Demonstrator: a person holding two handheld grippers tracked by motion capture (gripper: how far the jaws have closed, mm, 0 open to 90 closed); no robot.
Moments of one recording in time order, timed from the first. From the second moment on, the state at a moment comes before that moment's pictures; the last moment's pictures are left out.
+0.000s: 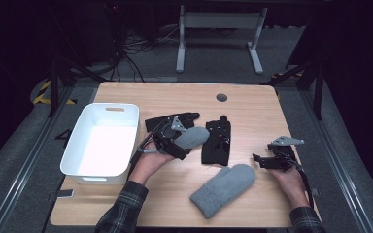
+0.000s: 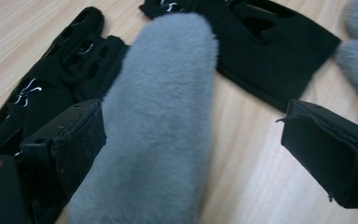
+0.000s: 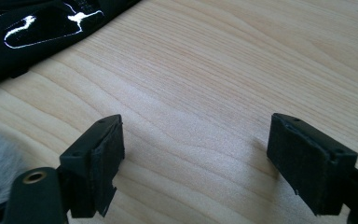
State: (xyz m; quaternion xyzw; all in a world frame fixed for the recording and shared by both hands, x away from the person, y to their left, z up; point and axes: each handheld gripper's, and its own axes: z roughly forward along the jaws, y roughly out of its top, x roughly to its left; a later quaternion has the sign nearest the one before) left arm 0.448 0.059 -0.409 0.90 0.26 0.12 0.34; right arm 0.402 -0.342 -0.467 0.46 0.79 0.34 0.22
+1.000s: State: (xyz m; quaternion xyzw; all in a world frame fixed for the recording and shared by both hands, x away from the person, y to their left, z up) left arm 0.478 0.067 -0.451 0.92 0.29 0.07 0.26; right arm 0.401 -0.342 -0.467 0.45 0.79 0.35 0.22
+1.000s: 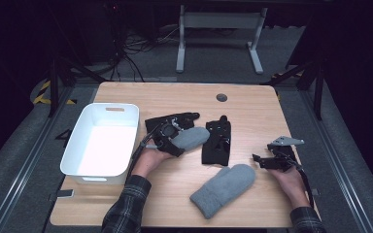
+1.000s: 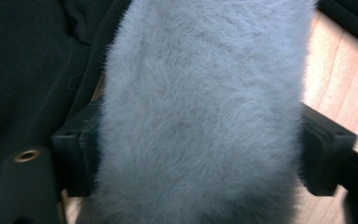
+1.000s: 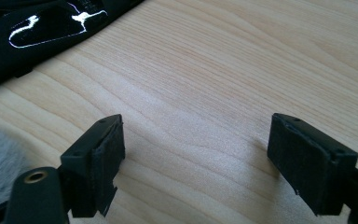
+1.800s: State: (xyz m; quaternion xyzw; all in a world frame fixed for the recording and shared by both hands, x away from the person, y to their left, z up) left arm 0.453 0.074 -0.406 0.88 0.35 0.02 0.31; right arm 0.401 -0.342 -0.467 0.45 0.79 0.35 0.22
